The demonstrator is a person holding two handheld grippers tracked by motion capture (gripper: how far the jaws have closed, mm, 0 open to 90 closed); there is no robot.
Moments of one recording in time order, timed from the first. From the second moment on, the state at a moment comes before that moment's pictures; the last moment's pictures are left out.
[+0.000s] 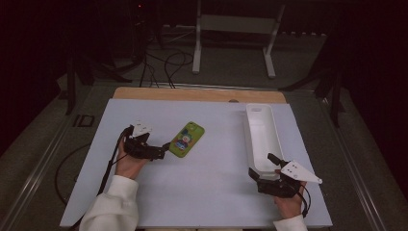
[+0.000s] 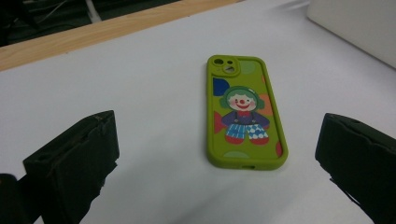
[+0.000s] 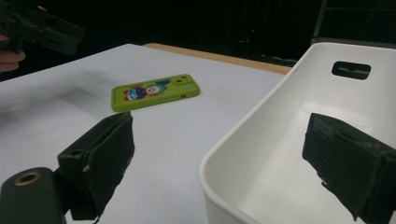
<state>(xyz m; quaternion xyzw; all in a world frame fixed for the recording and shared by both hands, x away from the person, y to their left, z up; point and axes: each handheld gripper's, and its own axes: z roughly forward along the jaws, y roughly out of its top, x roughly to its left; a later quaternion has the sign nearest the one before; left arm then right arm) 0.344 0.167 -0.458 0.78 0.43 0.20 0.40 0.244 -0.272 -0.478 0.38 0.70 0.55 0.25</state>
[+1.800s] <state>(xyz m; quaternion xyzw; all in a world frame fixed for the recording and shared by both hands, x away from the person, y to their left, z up) 0.388 0.101 -0.511 0.83 0.44 0.14 0.33 0.244 -0.273 -0.478 0.38 0.70 0.55 0.25</state>
